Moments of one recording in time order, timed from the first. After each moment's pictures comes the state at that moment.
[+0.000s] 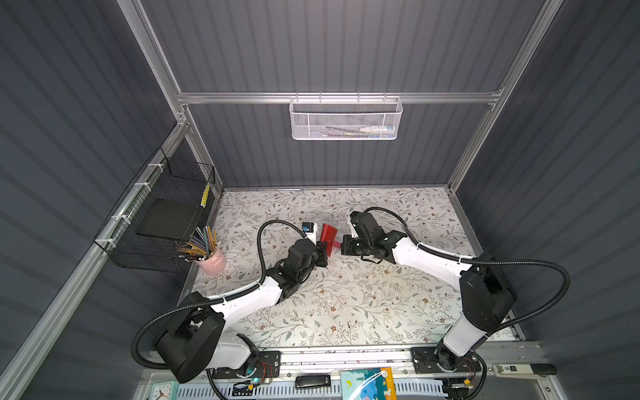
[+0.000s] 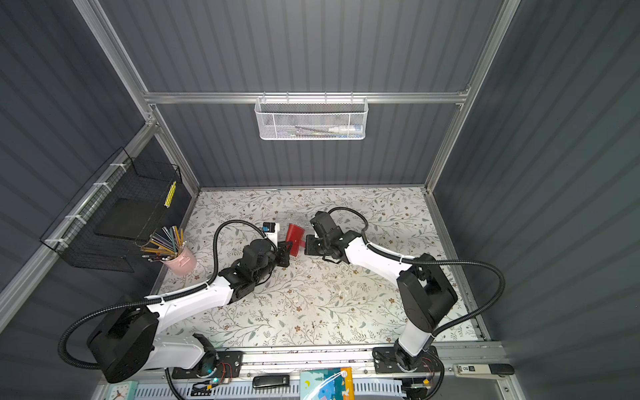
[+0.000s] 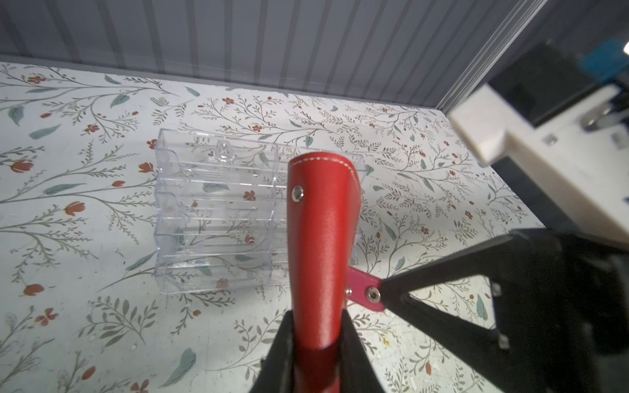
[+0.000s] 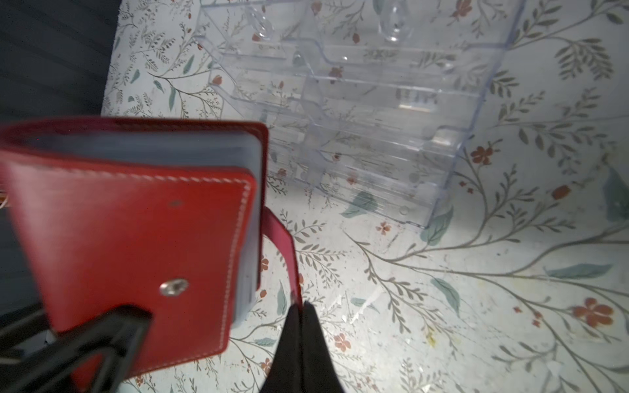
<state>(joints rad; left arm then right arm) -0.74 1.34 0.67 0.28 -0.19 -0.42 0.71 1.68 1.17 -0.32 -0.07 0.63</state>
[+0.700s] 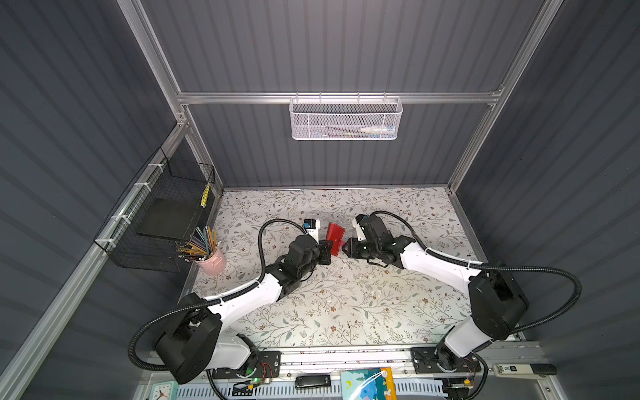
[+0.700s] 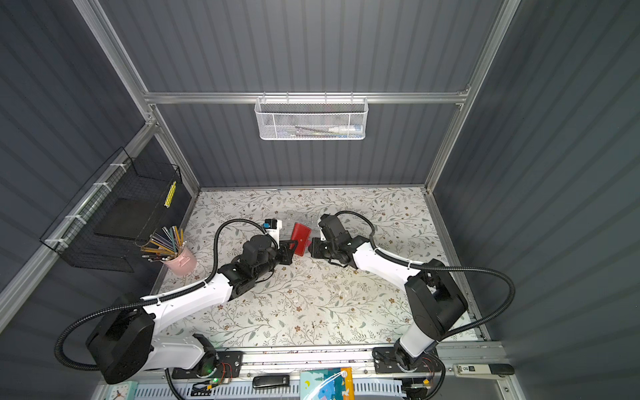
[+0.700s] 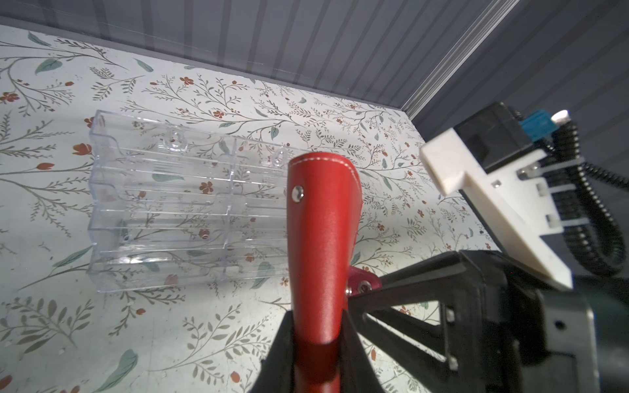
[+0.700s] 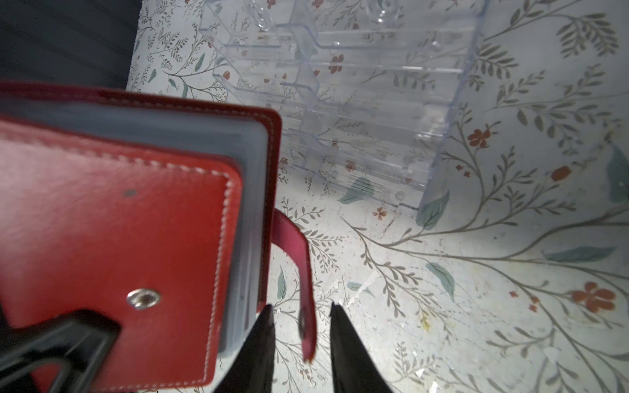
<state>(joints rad) -0.73 1.35 0.72 0.23 -0.06 -0.54 0.67 1.61 1.06 -0.22 -0.16 0.64</state>
